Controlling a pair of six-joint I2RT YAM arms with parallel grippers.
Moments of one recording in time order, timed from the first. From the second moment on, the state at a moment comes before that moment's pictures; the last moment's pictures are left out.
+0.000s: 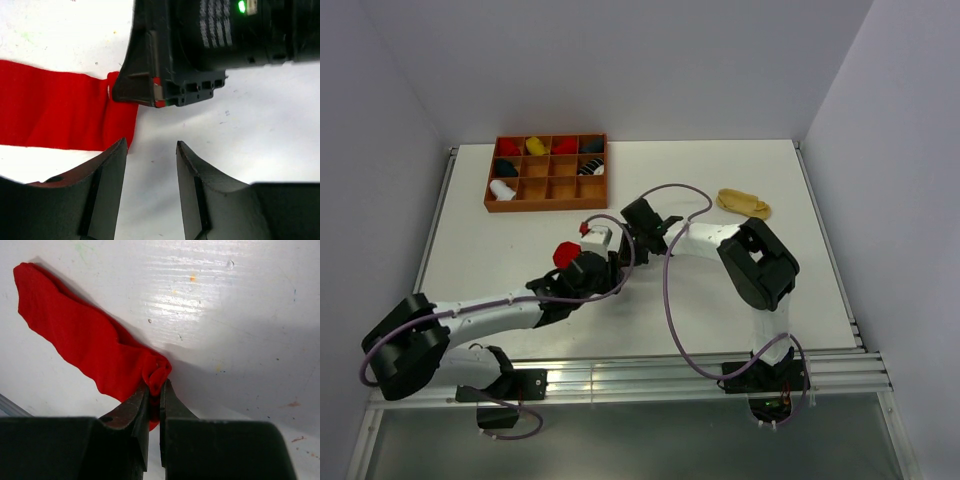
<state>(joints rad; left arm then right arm) -0.91 1.27 0.58 0.13 -0.33 -0.59 0.73 1.94 1.21 -0.22 -0.14 0.86</state>
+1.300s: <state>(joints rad) -1.01 1.73 0.85 -0.03 -0.68 -0.54 0.70 1.95 1.22 -0.25 -0.17 0.88</state>
